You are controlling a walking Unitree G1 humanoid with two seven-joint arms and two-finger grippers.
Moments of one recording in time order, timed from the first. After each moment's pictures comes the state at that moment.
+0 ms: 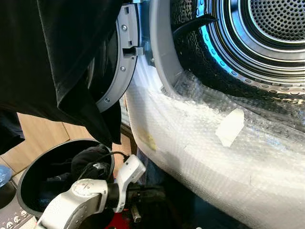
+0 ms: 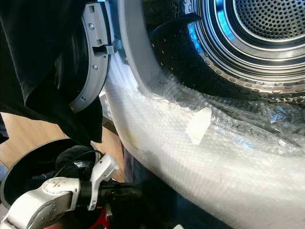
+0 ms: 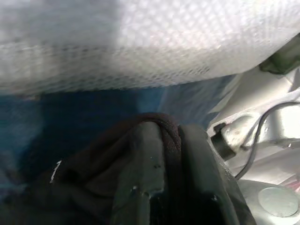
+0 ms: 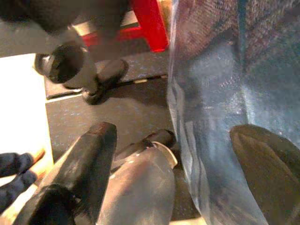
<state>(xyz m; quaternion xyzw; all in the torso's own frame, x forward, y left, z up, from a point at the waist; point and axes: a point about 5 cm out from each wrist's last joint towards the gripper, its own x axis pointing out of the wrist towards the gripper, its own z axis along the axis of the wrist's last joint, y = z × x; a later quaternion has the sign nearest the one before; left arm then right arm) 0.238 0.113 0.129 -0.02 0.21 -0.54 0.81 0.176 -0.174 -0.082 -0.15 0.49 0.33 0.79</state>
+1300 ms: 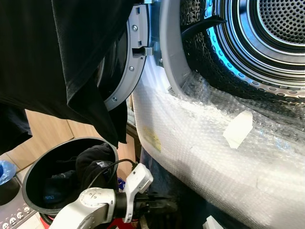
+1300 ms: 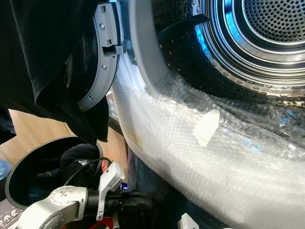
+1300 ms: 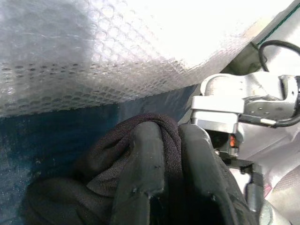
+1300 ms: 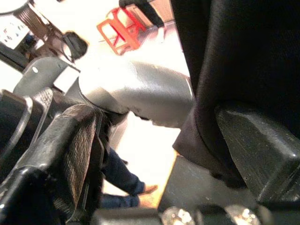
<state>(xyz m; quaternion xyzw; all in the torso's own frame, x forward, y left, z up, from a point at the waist) 0.229 0.074 0.123 -0.05 0.18 -0.61 0.77 0.182 -0.174 0.002 0.11 0.32 0.66 0.67</state>
